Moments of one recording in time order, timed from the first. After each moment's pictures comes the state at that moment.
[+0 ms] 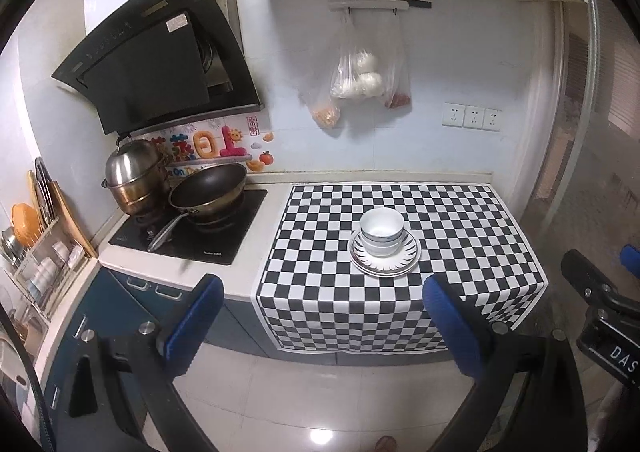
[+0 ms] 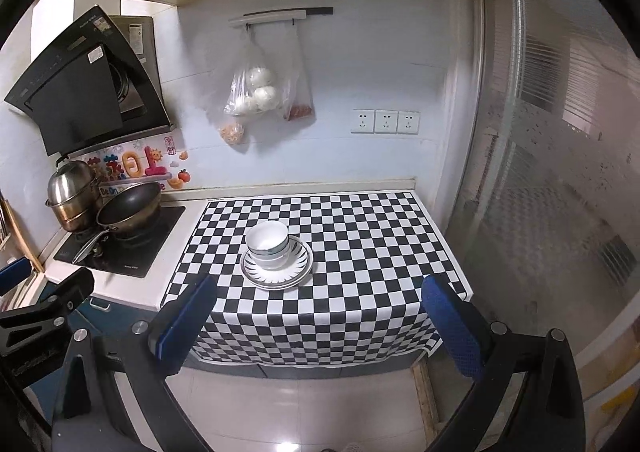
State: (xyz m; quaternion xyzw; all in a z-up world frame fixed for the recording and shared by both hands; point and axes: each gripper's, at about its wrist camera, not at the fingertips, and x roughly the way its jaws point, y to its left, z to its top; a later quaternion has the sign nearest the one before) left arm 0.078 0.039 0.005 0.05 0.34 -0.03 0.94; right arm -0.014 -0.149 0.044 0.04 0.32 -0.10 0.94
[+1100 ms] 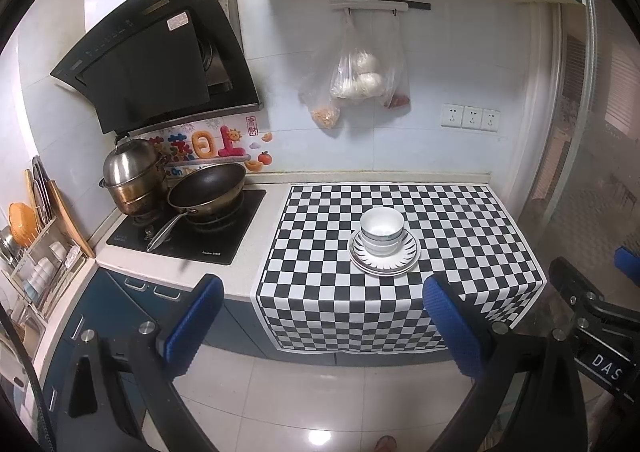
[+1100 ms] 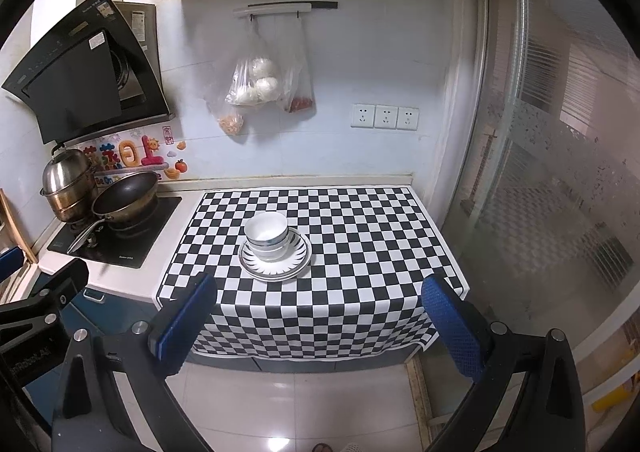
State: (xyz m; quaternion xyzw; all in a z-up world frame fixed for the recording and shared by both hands) left arm 0.074 0.045 0.002 0.04 0.34 -0.04 0.94; right arm -0.005 -0.136 0.035 0.02 0.34 -0.11 0.94
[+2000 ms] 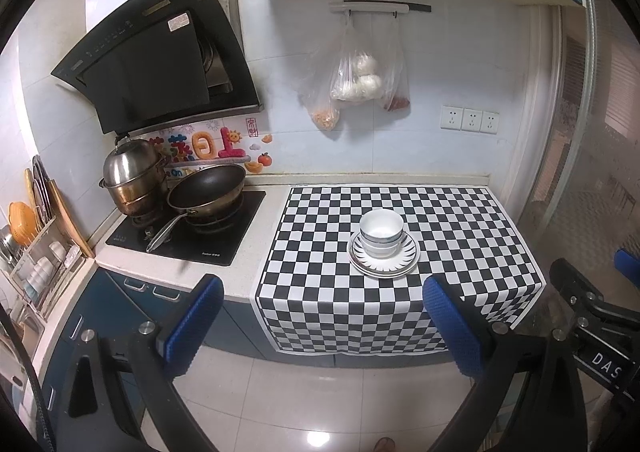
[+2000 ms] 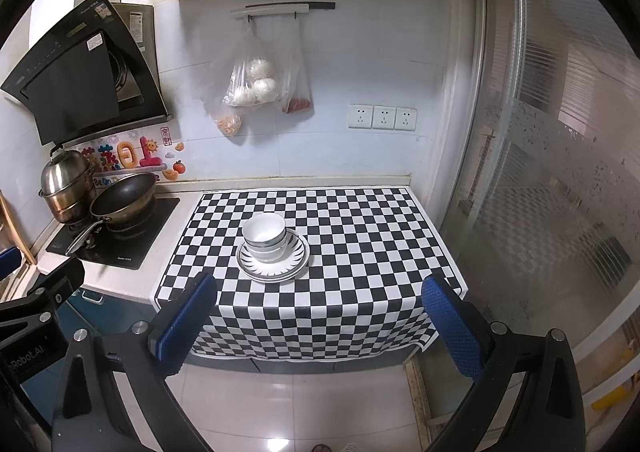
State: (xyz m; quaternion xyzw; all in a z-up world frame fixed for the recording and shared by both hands) left arm 0.079 0.043 0.003 0.04 0.34 -0.04 0.94; right arm -0.007 -0.138 0.034 0.02 0.33 -0.11 0.94
